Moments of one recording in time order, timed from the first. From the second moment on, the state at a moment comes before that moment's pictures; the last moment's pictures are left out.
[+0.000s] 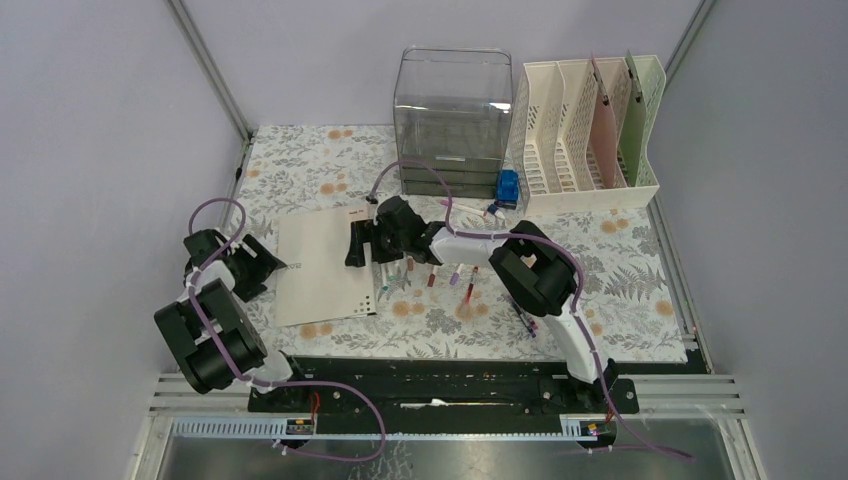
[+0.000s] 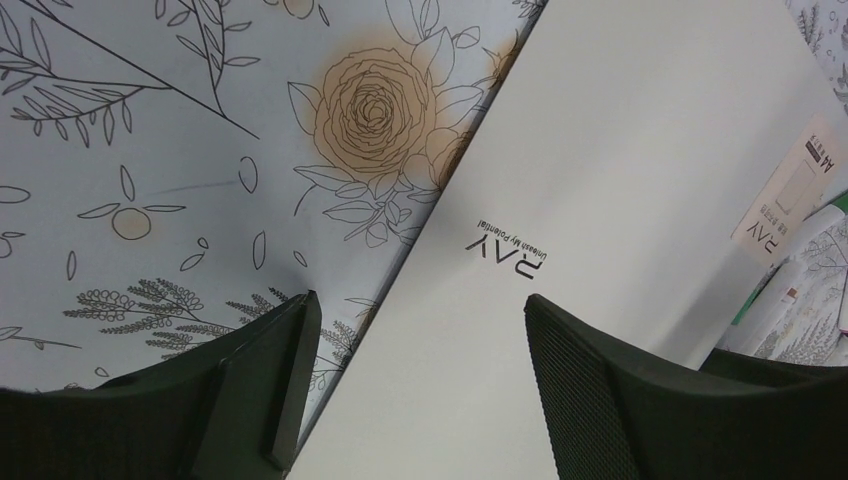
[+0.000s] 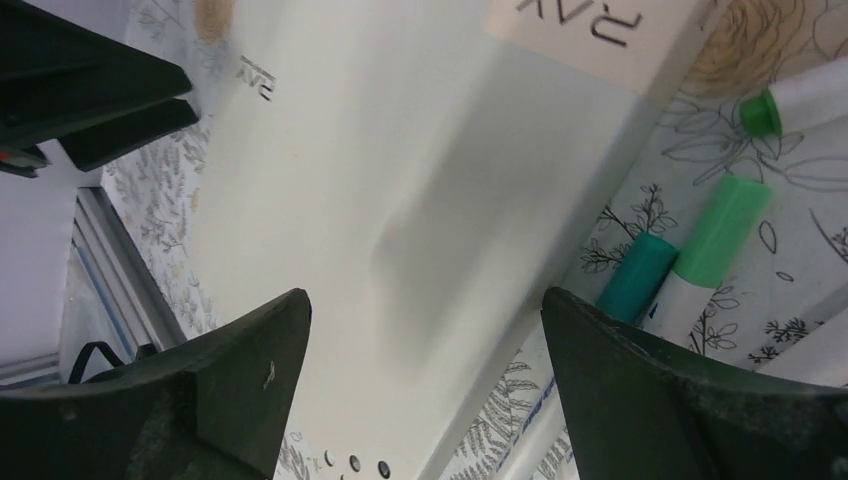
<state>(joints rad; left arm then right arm) 0.59 1.40 0.66 -0.31 0.39 -0.32 0.90 2.22 1.54 0.06 -0.25 0.63</state>
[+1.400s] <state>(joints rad) 0.64 1.53 0.68 -0.12 0.52 -0.30 0.87 2.27 1.53 0.23 -0.38 1.16</state>
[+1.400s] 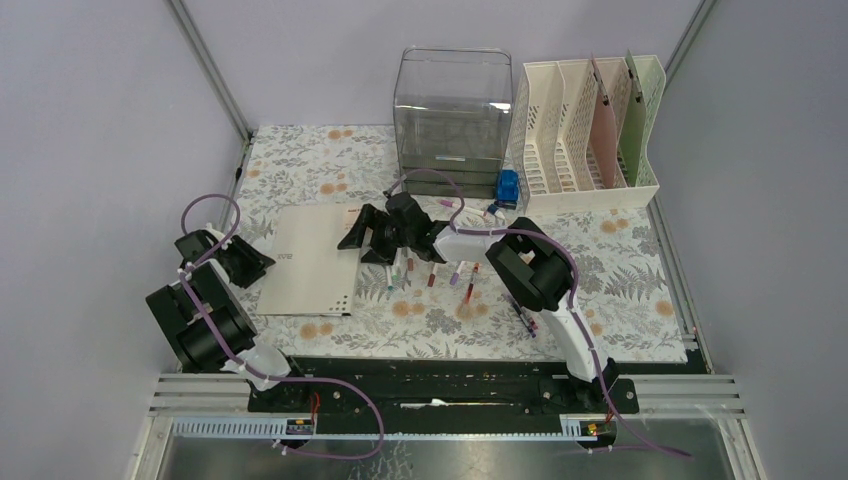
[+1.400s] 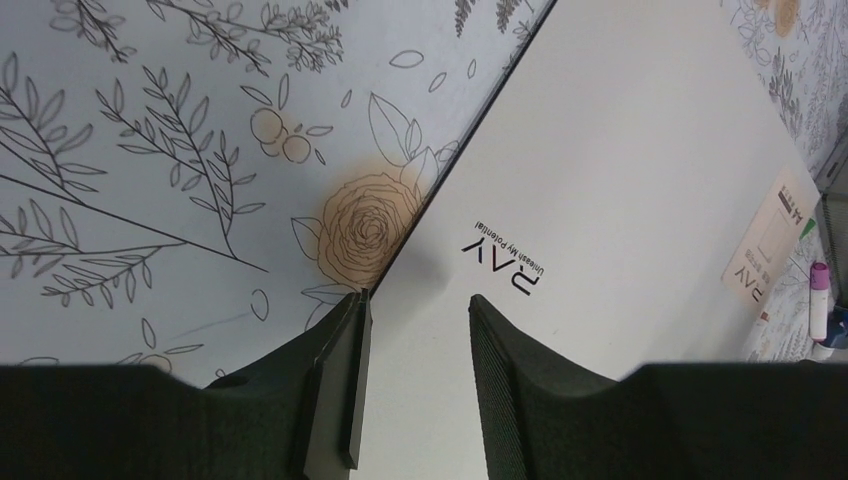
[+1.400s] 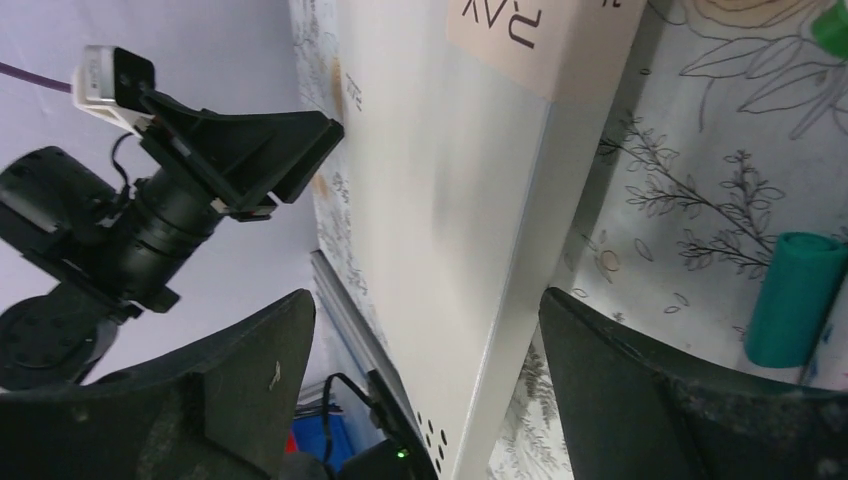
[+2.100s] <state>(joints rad) 0.65 1.54 0.68 -0.07 0.53 -0.30 0.85 2.27 1.58 0.34 -0.39 1.27</state>
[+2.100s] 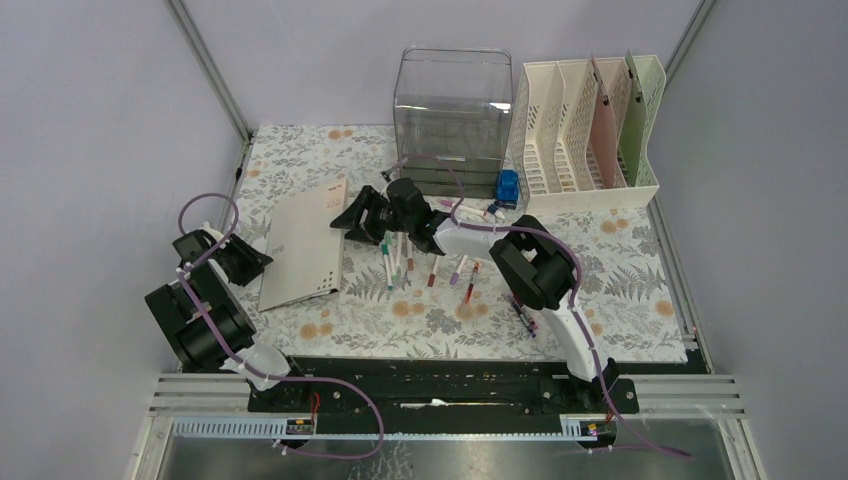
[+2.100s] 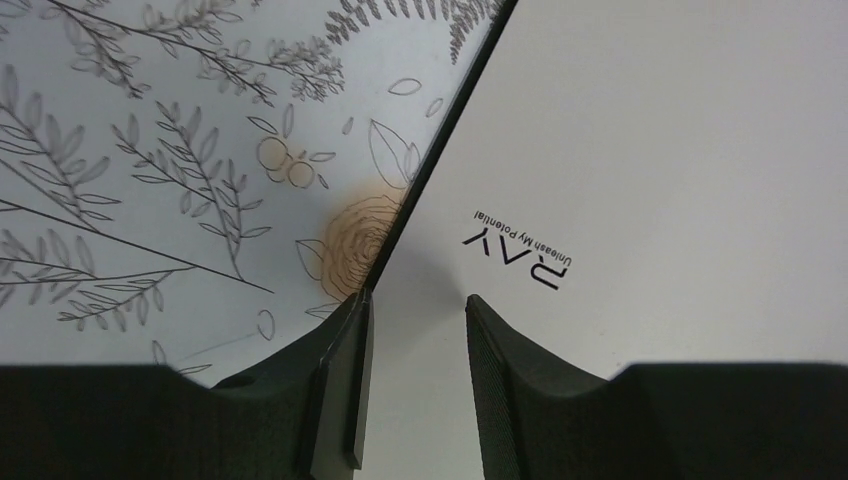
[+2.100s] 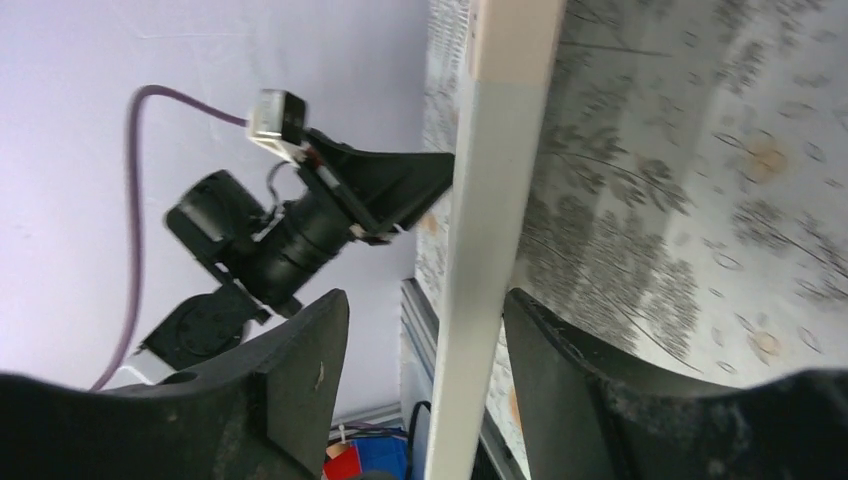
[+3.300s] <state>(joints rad) 0.61 1.33 0.68 -0.33 0.78 -0.42 0.89 2.17 1.62 0.01 -0.45 0.83</state>
